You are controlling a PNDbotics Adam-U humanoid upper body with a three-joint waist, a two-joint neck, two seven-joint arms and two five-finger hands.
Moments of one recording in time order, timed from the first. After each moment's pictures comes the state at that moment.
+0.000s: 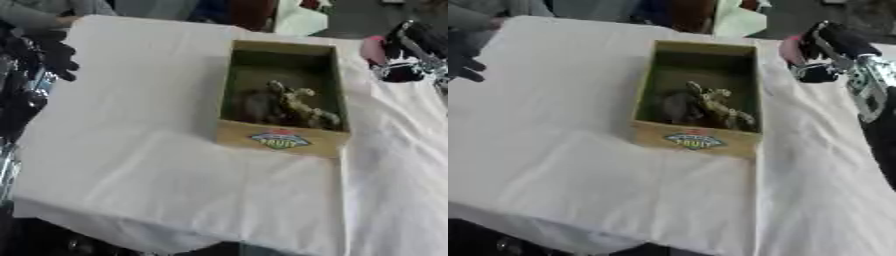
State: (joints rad) left arm -0.32 0.33 0.00 -1.83 -0.08 0.03 -0.08; right arm -0.84 -0.59 0.06 -0.88 0.88 -0.37 0.01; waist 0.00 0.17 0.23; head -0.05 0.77
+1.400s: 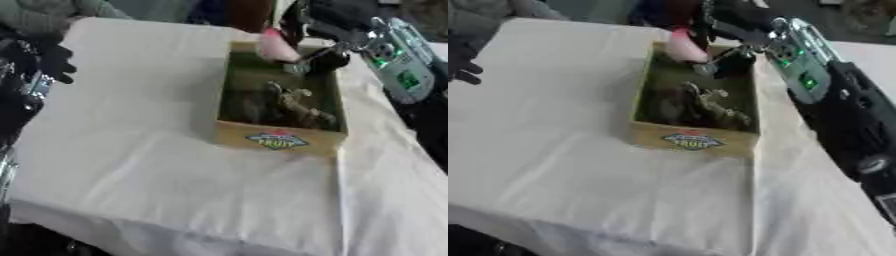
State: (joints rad) left arm -0.32 0.33 0.00 -1.83 -0.08 0.02 -0.09; right arm -0.89 -0.47 0.35 -1.26 0.63 -0.53 0.35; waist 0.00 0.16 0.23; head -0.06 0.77
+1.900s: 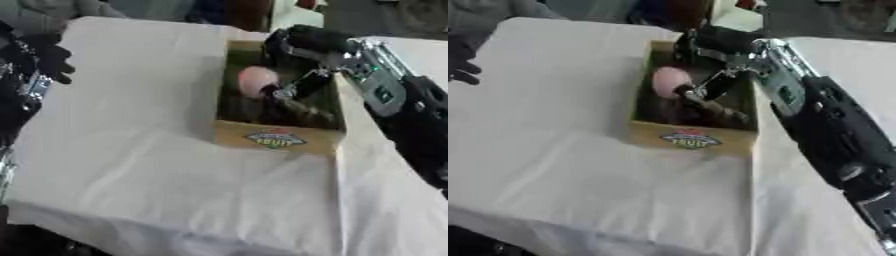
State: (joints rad) left arm -0.32 0.33 0.00 -1.83 -0.08 0.02 -0.09; right arm -0.86 -0.44 0.34 -1.19 0.71 -0.54 0.36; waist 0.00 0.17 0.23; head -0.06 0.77
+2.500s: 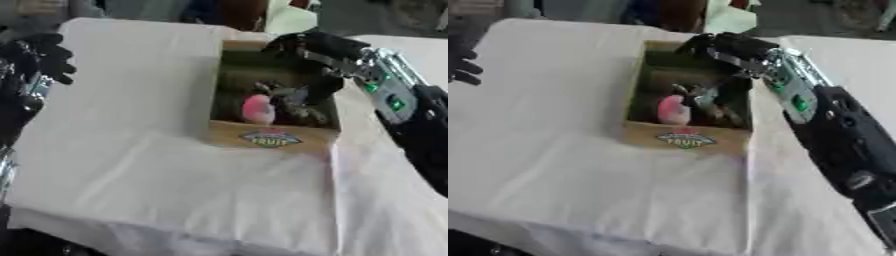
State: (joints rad) left arm -0.31 0.33 0.00 -1.83 -0.07 0.02 -0.08; right arm -0.78 -0.49 0.27 -1.25 0.63 -0.44 0.35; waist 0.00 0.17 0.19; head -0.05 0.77
